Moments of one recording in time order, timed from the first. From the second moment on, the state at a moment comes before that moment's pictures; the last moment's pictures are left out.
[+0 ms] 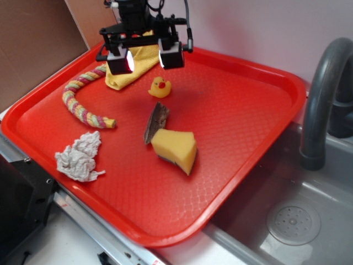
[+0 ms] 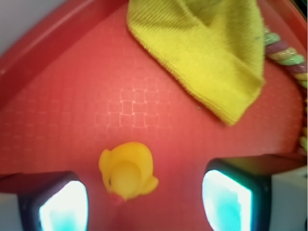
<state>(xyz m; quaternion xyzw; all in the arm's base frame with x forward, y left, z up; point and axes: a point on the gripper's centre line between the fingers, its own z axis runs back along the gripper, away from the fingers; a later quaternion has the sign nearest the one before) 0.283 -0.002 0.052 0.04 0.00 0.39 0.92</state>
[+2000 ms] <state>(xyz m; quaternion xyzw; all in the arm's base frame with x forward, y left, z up) 0.223 -0.041 0.210 -0.09 0.00 0.18 0.98</state>
